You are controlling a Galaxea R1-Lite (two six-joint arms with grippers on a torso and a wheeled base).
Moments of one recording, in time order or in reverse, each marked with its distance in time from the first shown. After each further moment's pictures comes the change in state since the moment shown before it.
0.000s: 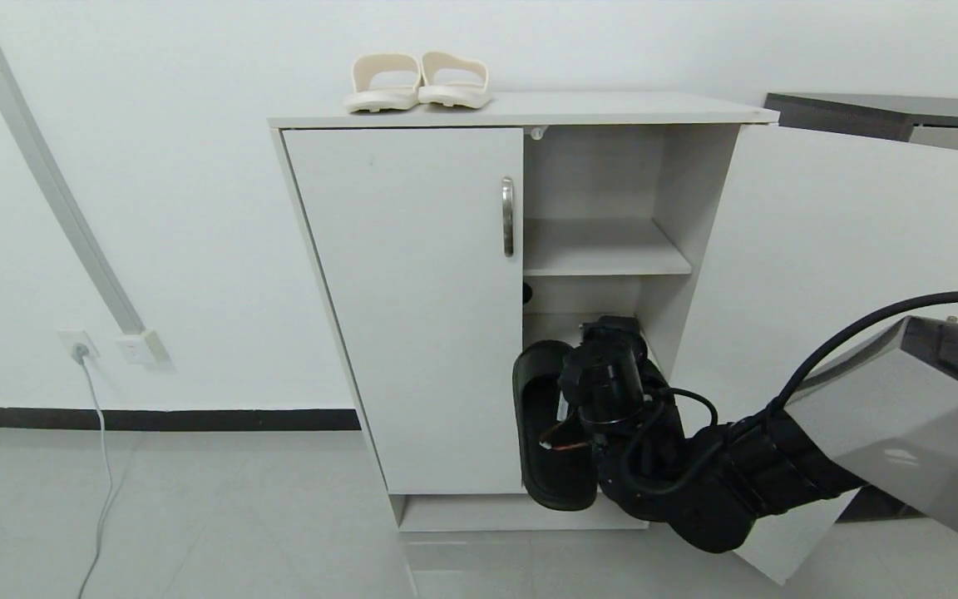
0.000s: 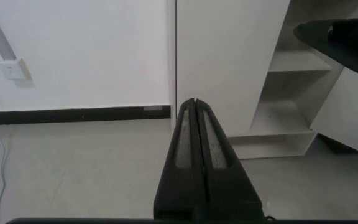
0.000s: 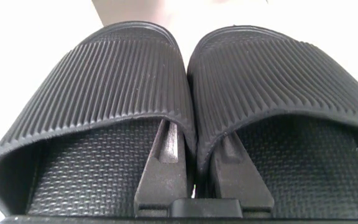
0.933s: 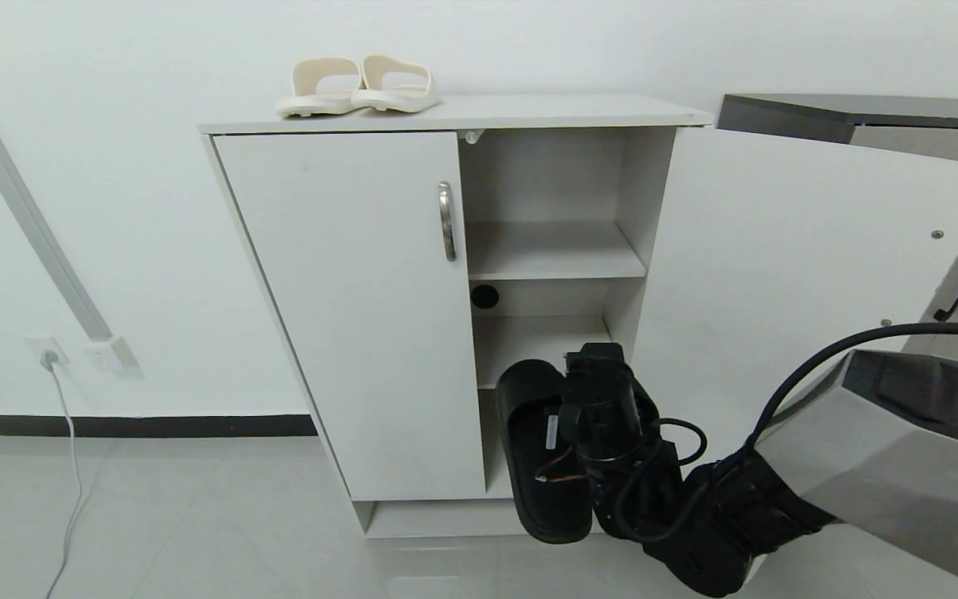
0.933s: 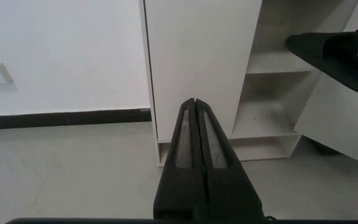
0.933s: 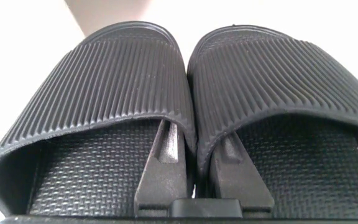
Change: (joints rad) left arm 0.000 0.001 0.000 -0.001 0.000 0.001; right arm 0.038 0.042 0.098 -0.186 0.067 -0.069
